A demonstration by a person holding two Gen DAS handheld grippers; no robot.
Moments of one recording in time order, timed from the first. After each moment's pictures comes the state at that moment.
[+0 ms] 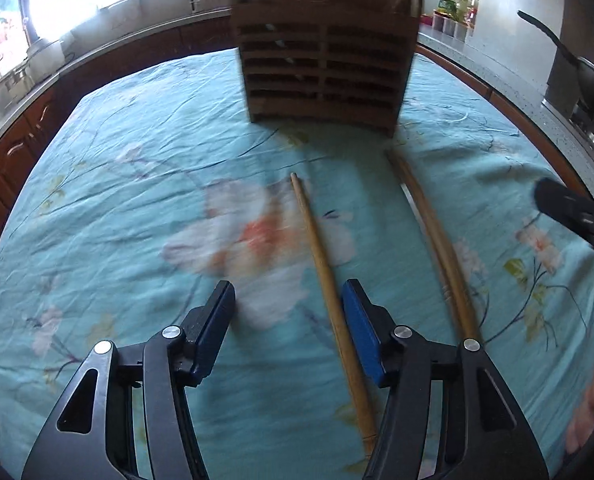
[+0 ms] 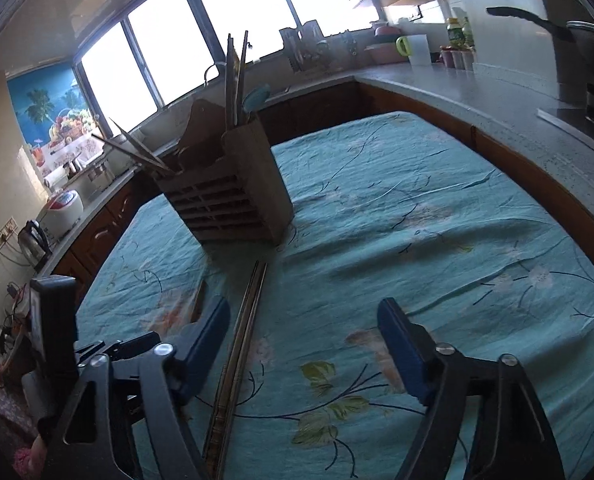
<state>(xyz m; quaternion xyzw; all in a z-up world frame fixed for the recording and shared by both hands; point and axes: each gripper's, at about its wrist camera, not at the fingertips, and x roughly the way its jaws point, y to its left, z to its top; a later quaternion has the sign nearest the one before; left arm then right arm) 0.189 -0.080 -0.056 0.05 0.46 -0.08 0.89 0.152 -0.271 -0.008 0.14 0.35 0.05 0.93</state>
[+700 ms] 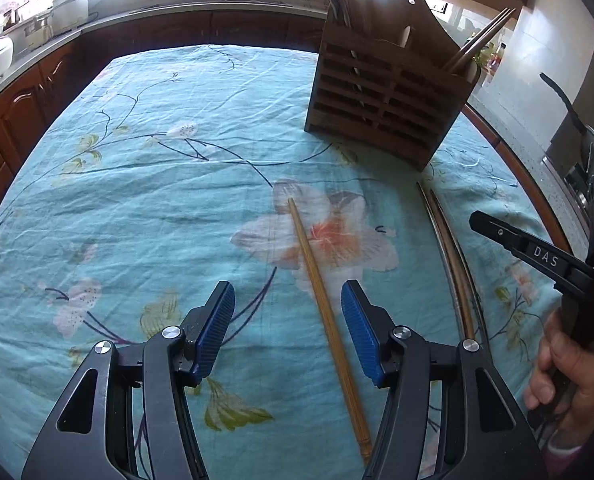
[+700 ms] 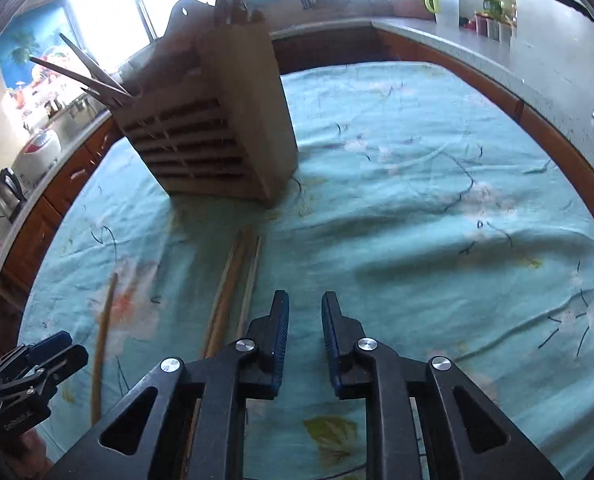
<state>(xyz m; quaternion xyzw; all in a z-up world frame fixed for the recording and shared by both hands) 0.194 -0.027 -0.043 -0.04 0.46 -0.08 0.88 0.209 -0.255 -0.038 0.09 0.42 0.06 0.90</state>
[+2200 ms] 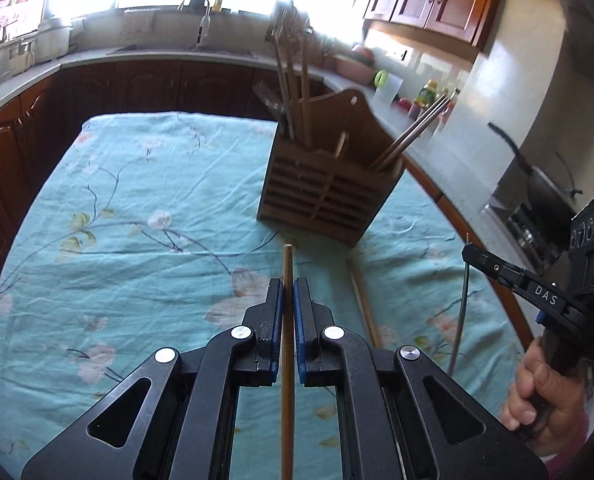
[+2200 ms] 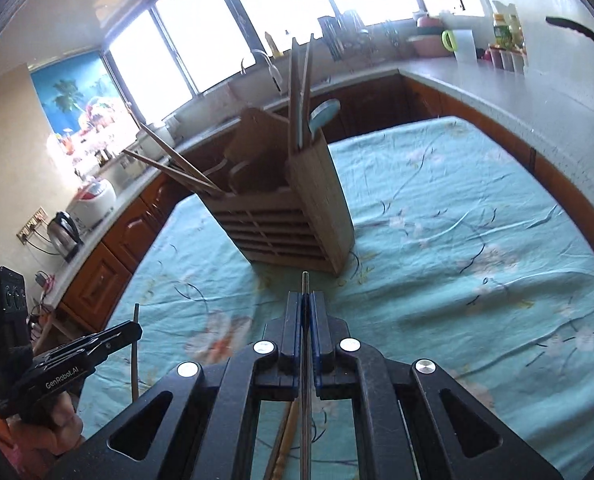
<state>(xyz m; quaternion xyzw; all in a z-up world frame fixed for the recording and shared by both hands) 0.179 -0.013 0.045 -0.09 0.37 -0.16 0.91 0.170 -0.269 0.043 0.15 0.33 0.11 0.93</state>
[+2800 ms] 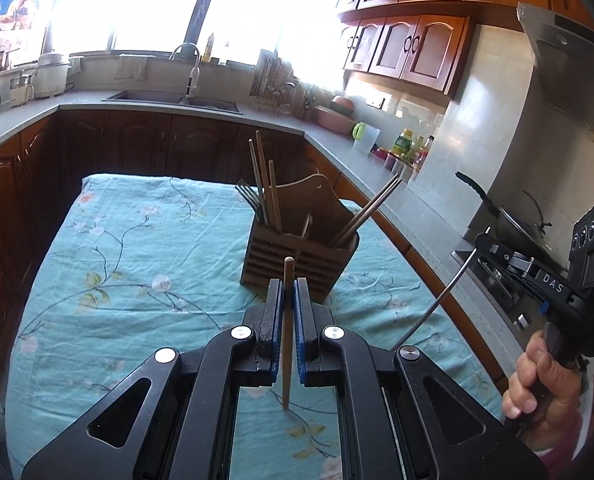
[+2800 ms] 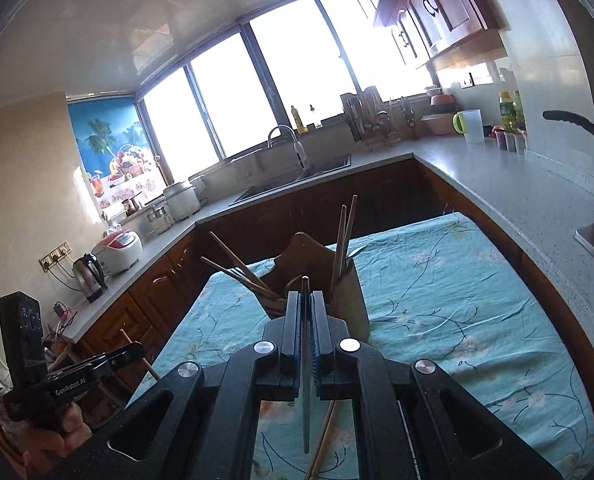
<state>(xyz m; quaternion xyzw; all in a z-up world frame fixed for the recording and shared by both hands) 0.154 0.000 0.118 -0.10 0.29 -0.18 0.93 0.135 -0.272 0.139 0.14 0.21 0.12 0.96</state>
